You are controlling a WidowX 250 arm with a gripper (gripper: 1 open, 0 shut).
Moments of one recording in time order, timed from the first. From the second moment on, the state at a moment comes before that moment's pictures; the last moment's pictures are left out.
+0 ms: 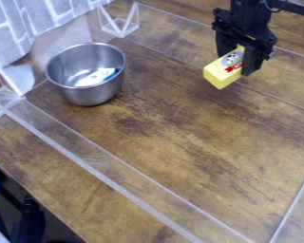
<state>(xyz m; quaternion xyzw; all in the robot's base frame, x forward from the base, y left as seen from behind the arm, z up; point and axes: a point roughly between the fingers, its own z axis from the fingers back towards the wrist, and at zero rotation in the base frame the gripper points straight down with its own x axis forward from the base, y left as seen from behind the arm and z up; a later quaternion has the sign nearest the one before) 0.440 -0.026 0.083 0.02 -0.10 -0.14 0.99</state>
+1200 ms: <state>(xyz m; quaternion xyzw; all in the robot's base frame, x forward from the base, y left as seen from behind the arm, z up) 0.438 -0.025 0.080 0.03 -0.09 -0.14 0.99</state>
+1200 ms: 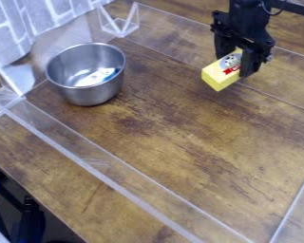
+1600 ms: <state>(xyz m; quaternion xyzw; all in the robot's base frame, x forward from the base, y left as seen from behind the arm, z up) 0.439 -0.025 0.080 0.03 -0.10 -0.14 0.98</state>
